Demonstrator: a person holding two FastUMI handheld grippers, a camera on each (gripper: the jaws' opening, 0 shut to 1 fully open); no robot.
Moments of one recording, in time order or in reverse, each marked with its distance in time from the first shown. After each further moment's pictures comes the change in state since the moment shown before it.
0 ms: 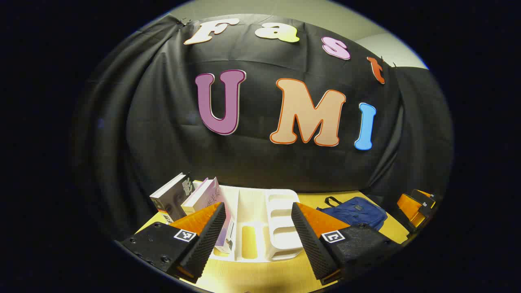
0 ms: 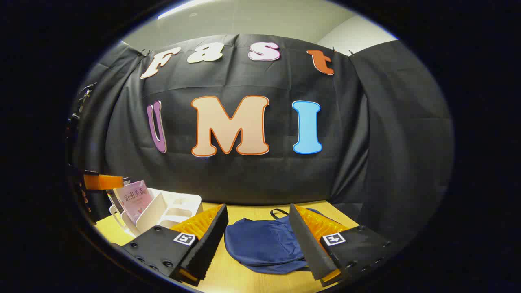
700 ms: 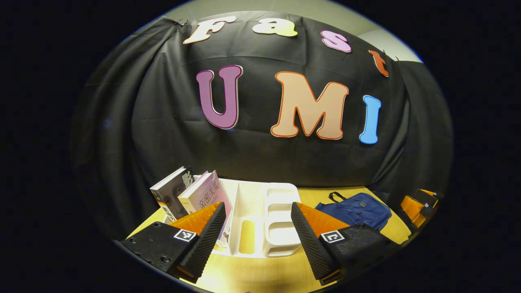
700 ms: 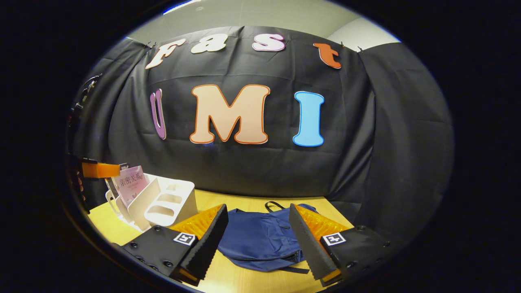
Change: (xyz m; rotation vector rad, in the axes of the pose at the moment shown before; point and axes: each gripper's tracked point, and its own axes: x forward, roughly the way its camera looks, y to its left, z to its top) left arm -0.007 -0.013 -0.011 0.053 0.025 0.039; right arm 0.009 -0.033 -0.015 -0.047 0.034 0.010
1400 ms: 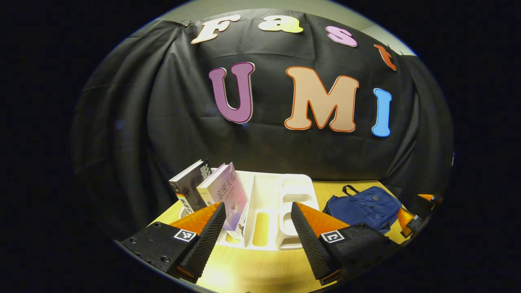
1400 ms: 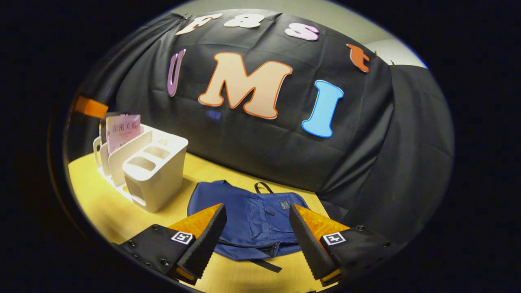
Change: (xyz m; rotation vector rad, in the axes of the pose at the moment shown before) left arm -0.019 0.028 -0.019 0.013 0.048 0.126; right arm 0.022 -0.017 -0.074 -0.303 0.123 0.023
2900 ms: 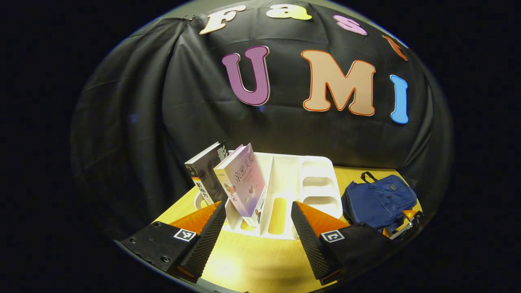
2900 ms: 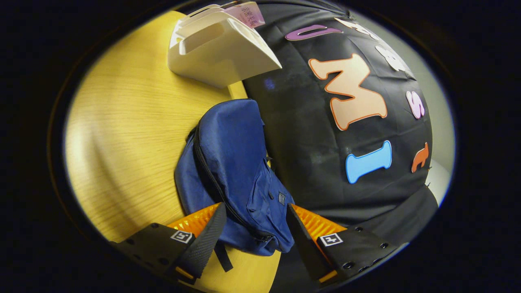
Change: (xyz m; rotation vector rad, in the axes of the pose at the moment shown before) left arm 0.001 0.020 -0.031 0.002 0.108 0.118; right arm 0.061 0.047 -0.119 -0.900 0.008 0.017
